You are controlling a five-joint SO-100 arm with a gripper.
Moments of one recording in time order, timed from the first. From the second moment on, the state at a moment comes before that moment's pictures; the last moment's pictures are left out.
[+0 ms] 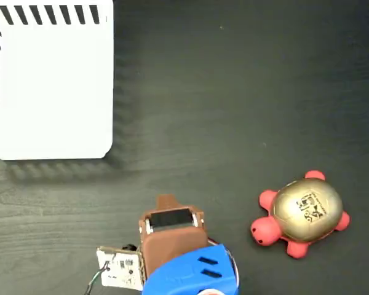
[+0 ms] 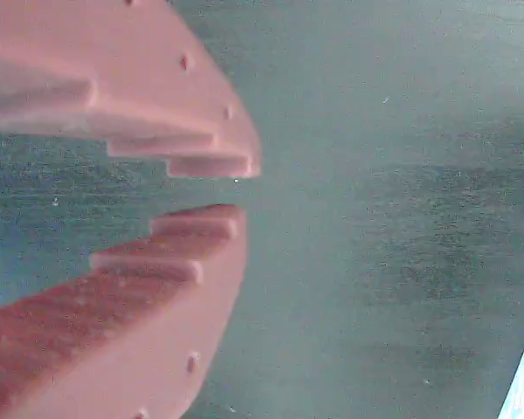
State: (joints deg) arm -2.7 185.8 168.0 72.8 0.2
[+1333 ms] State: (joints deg) arm 10.0 151.6 141.5 65.0 -15.2
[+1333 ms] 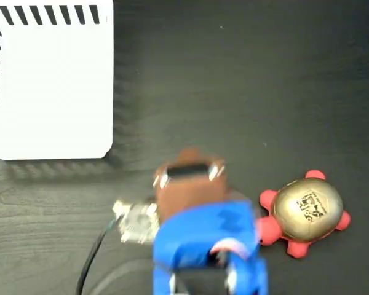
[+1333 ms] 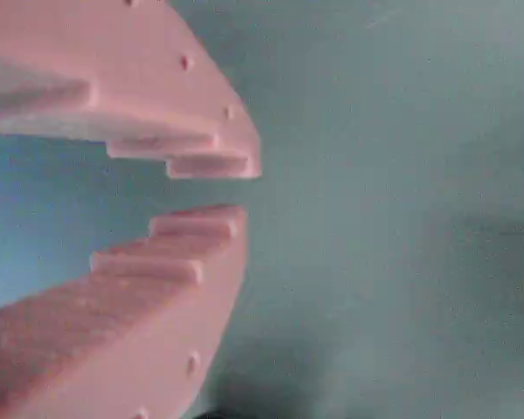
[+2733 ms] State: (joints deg) arm 47.7 118.2 109.1 94.7 -77.3
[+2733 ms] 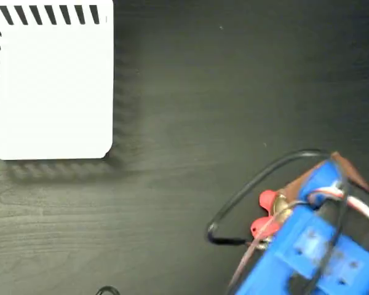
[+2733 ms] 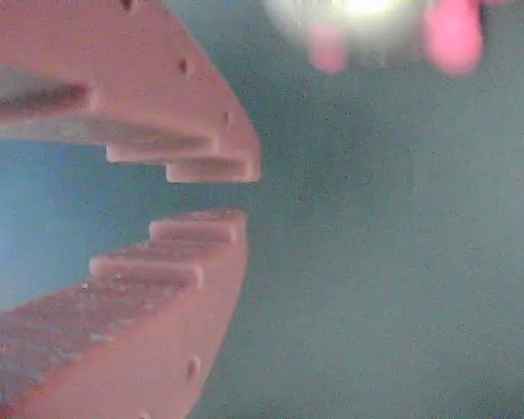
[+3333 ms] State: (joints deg) arm 48.8 107.0 105.3 93.1 -83.9
